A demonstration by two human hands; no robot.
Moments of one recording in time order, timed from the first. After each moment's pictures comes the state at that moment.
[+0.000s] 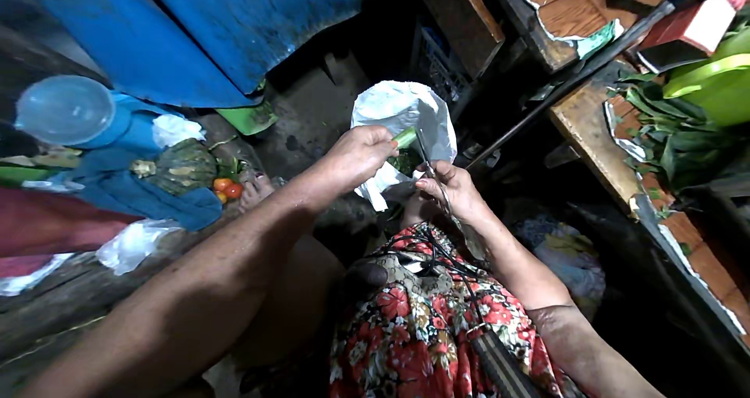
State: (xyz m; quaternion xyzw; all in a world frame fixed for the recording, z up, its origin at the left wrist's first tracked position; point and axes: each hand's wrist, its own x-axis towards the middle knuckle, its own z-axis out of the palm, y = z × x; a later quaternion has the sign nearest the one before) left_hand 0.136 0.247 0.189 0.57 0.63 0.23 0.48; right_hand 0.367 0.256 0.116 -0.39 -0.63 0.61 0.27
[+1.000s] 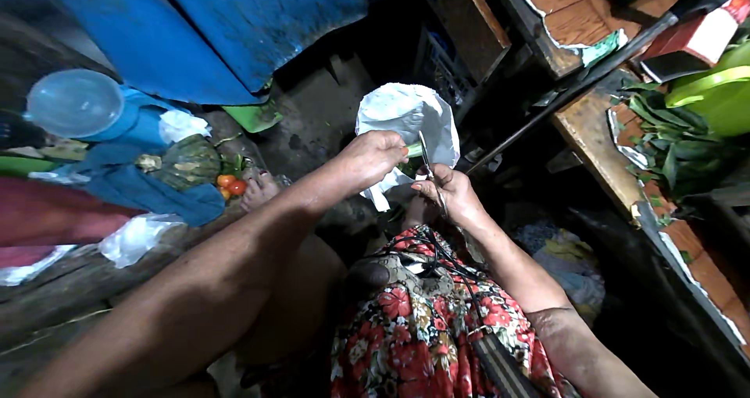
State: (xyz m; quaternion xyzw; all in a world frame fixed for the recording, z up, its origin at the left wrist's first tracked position) left_hand 0.141 0.246 0.194 0.59 0.62 0.19 0.48; right_hand 0.359 0.254 0.116 -0.39 -0.68 0.56 0.27
